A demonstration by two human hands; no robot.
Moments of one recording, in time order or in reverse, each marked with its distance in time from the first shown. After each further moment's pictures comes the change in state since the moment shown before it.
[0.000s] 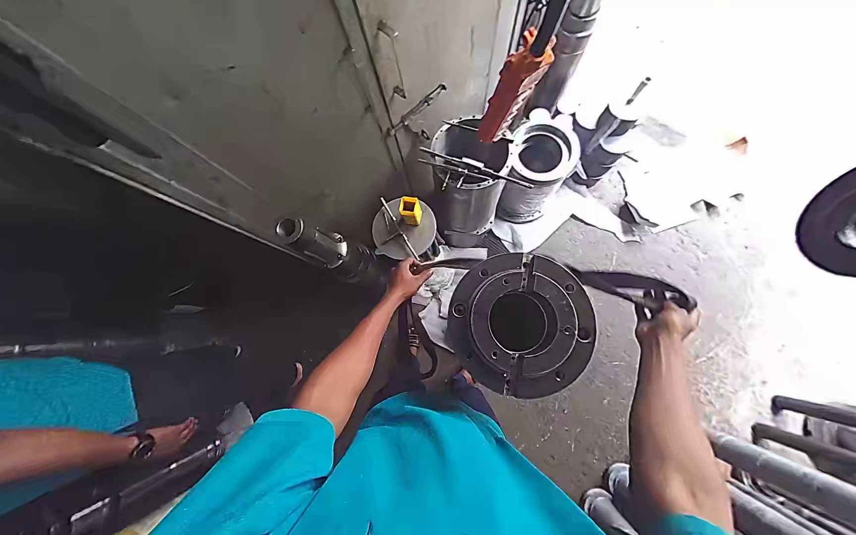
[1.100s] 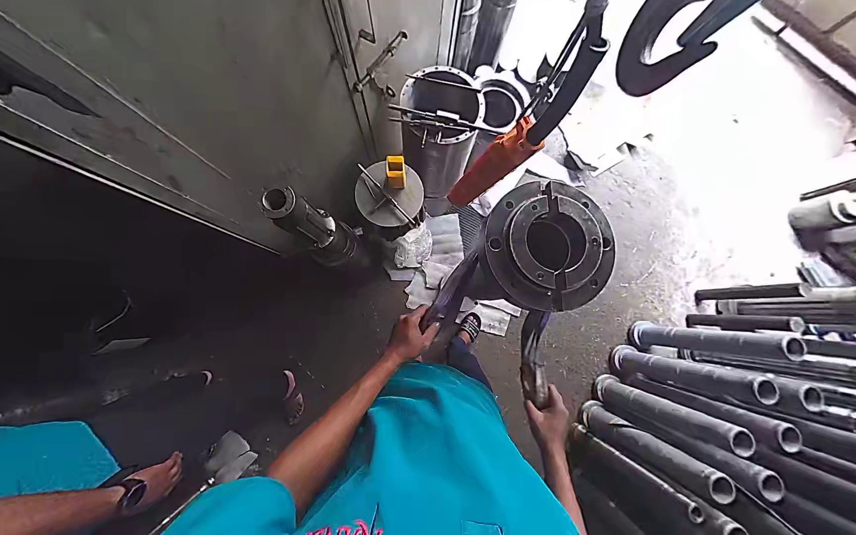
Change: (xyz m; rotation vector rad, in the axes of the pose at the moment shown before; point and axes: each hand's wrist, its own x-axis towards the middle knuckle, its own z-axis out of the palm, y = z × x) left_hand -0.212 -0.087 -0.037 -0.003 -0.348 0.196; right_hand -0.438 0.187 -0.184 -1.094 -0.228 -0.297
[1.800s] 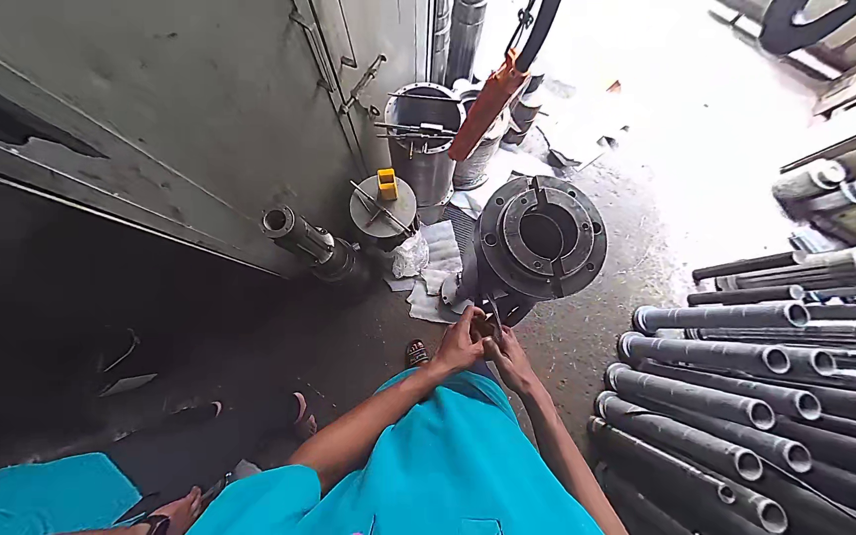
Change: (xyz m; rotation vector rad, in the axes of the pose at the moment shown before) left_hand -0.014 0.072 0.039 -0.194 -0.215 0.116; right_hand 0.042 -0.150 0.034 0.282 -0.412 -0.350
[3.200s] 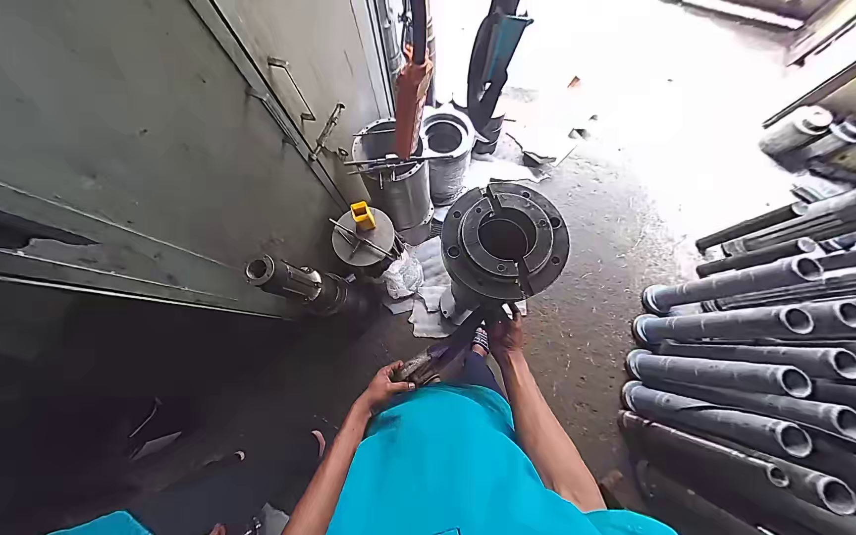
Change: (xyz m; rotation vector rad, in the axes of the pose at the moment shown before) left_hand -0.059 -0.133 -0.070 -0.362 -0.117 -0.185; right_hand 0.078 0.079 0.013 1.331 0.765 0.147
